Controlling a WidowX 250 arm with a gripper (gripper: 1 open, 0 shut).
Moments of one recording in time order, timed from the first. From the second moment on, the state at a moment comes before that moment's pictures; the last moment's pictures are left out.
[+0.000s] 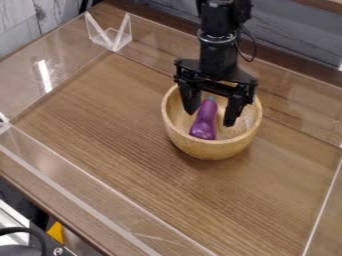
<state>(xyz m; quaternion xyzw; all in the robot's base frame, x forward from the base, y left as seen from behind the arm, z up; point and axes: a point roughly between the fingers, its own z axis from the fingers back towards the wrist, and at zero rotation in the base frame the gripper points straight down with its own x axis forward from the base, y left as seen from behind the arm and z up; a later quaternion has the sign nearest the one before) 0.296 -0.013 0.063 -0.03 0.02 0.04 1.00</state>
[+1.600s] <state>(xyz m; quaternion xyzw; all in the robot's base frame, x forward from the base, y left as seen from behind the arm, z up) 0.294 -0.012 0.066 -0.03 0.01 0.07 1.00</state>
